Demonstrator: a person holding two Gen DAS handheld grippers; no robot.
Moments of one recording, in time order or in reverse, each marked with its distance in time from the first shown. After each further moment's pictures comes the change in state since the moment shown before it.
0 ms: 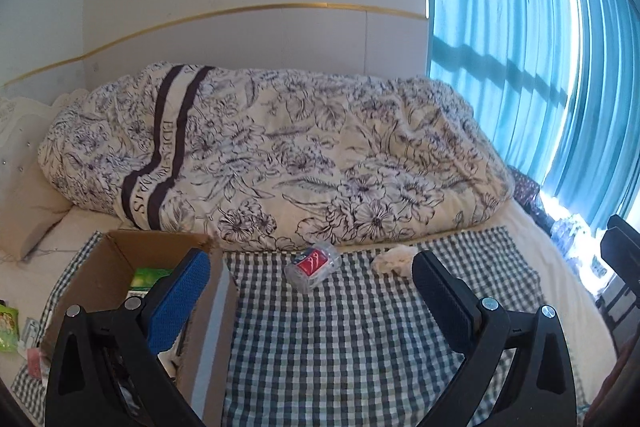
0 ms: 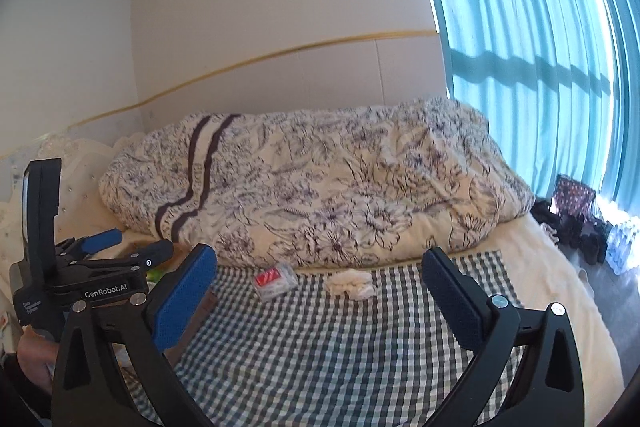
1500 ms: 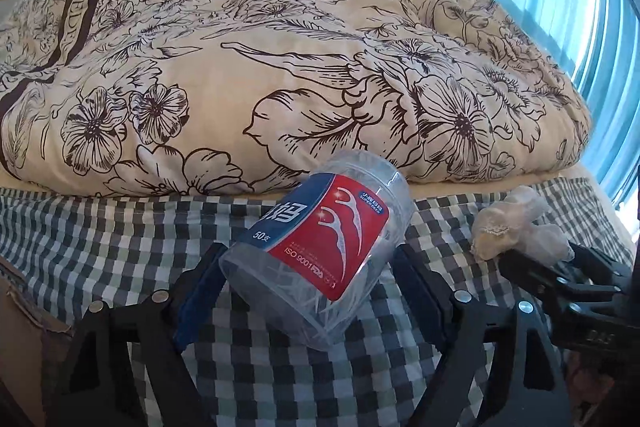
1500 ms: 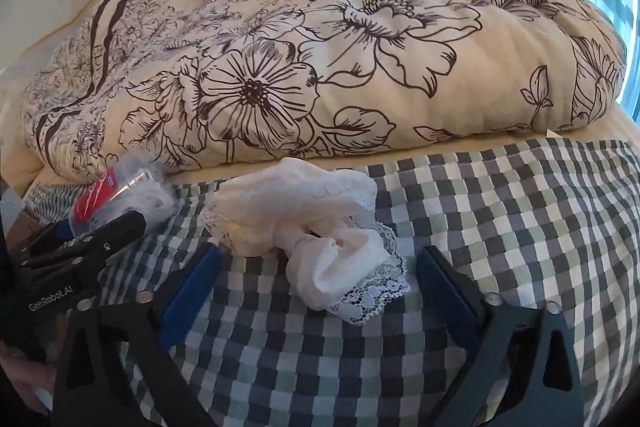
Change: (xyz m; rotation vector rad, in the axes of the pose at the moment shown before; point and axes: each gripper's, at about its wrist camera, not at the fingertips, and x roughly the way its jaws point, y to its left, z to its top) left arm 0.298 0.008 -0.088 -0.042 0.196 -0.139; right arm 0.314 -0.061 -0.123 0.036 0.359 -0.074
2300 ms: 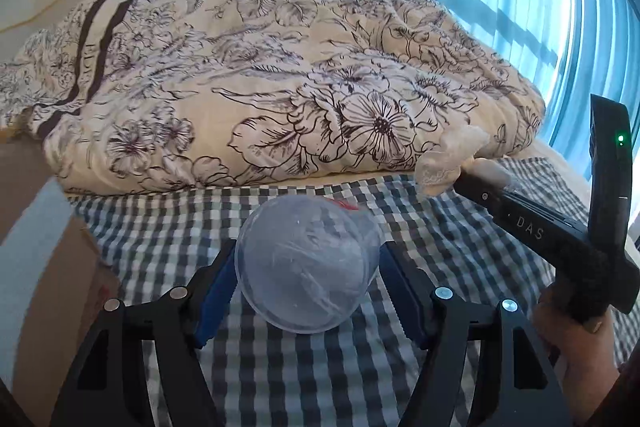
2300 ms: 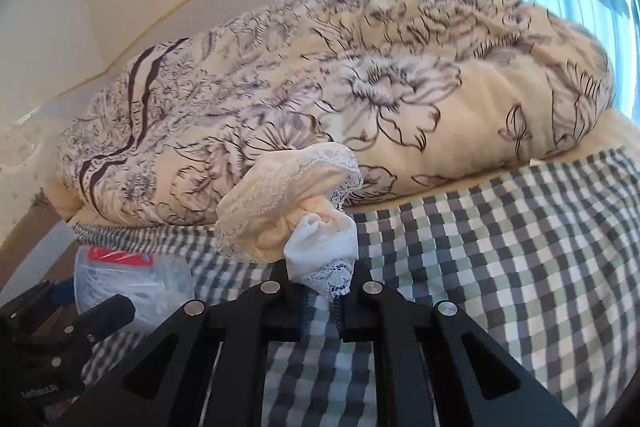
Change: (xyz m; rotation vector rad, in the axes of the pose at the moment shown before) left arm -0.092 -0.040 -0.031 0.068 -0.090 0.019; right arm -0.055 -0.007 -0.006 0.037 -0.207 0.121
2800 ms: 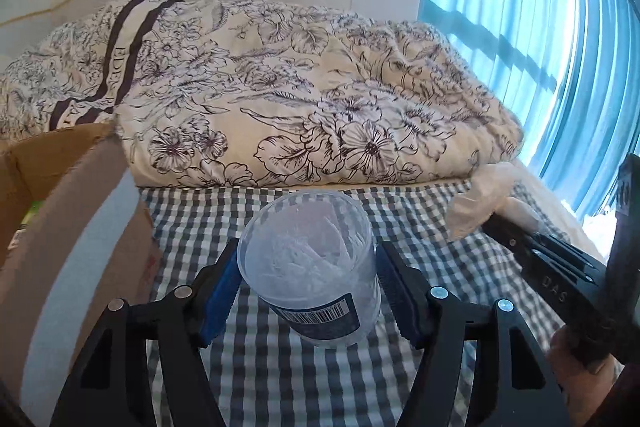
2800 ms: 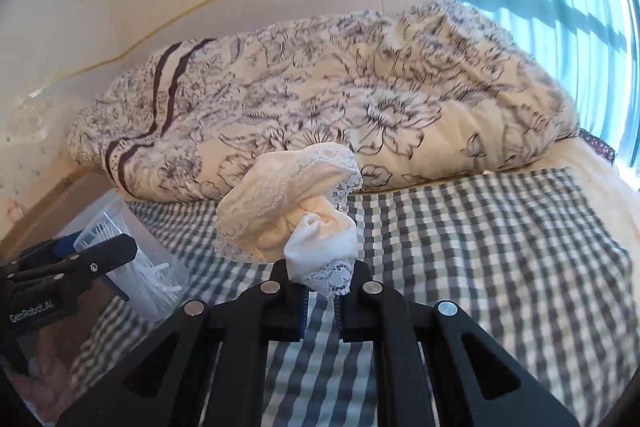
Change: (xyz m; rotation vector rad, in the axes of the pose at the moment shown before) left arm -0.080 0.007 -0.004 -0.067 -0.040 -0.004; right arm -0.105 0.034 -0.011 -0.067 -0.033 -0.030
